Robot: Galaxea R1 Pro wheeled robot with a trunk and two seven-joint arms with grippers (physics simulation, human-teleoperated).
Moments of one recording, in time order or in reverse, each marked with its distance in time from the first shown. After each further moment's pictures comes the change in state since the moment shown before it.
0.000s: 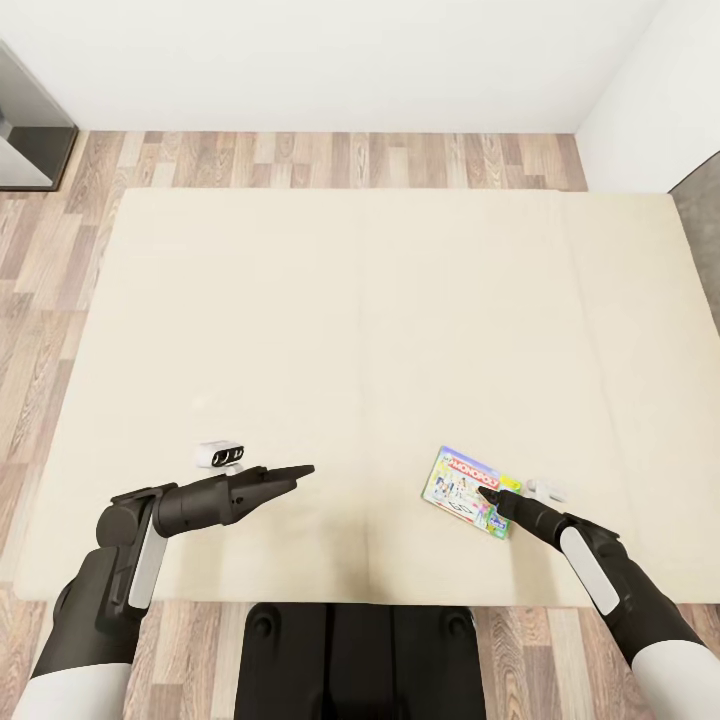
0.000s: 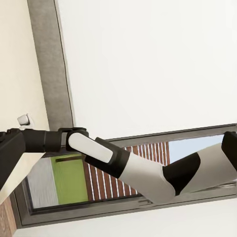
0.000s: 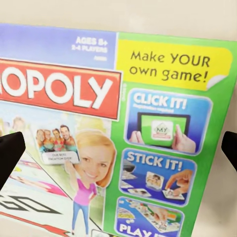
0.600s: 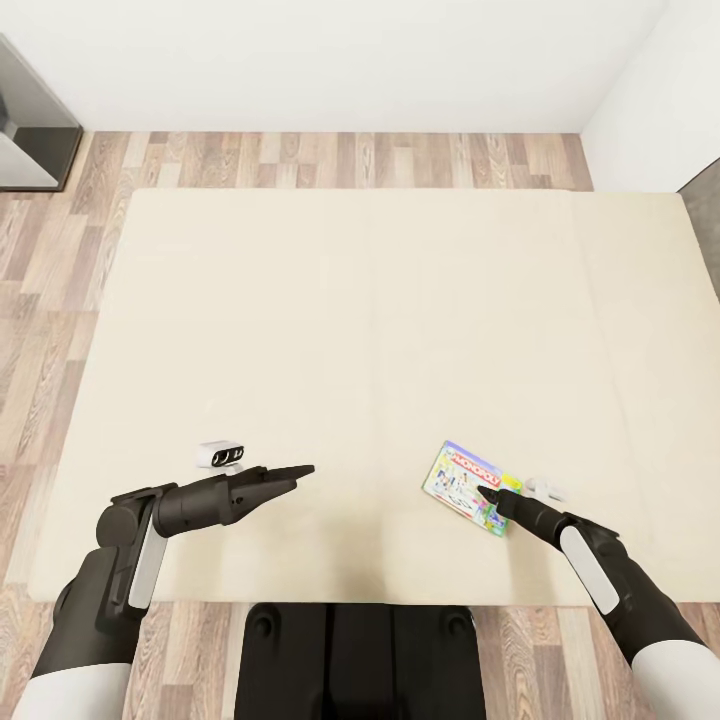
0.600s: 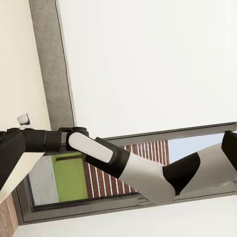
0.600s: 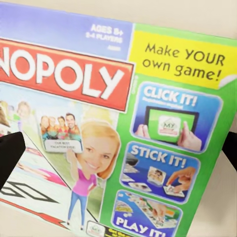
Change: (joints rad) left arm 0.000 0.000 0.000 0.000 0.001 0.000 0.000; right arm 0.000 0.000 0.001 -0.007 0.000 0.006 0.004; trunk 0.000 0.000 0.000
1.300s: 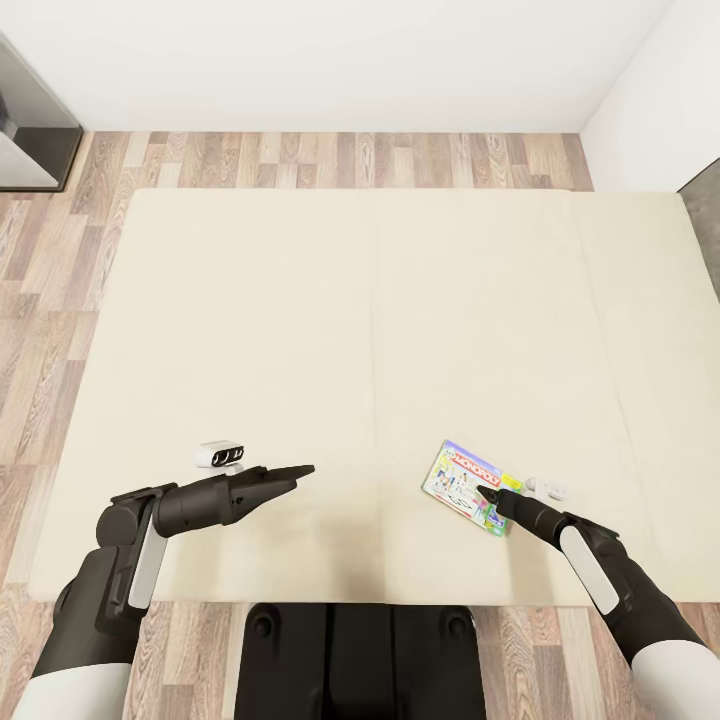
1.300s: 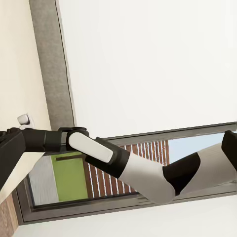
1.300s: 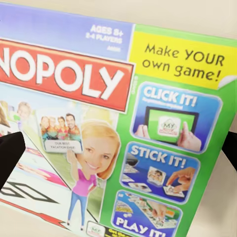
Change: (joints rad) left arm 0.000 0.000 0.000 0.000 -0.001 0.000 0.000; right arm 0.000 0.000 0.001 0.000 0.000 -0.002 0.000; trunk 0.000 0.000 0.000
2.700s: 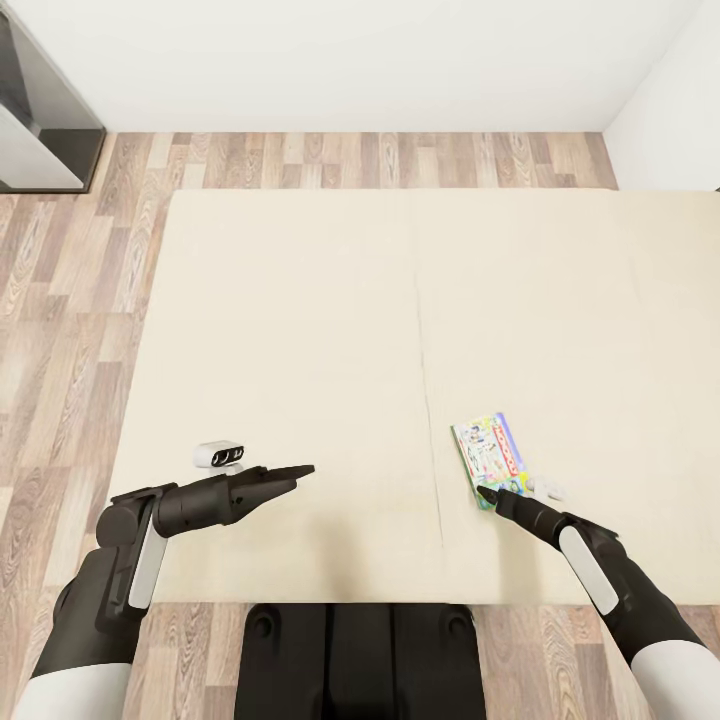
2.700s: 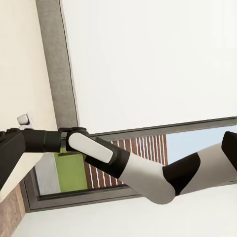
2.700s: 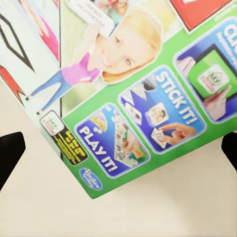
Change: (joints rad) left arm 0.000 0.000 0.000 0.000 0.000 0.000 0.000; right arm 0.001 0.001 0.002 -0.001 0.001 0.000 0.000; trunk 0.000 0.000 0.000
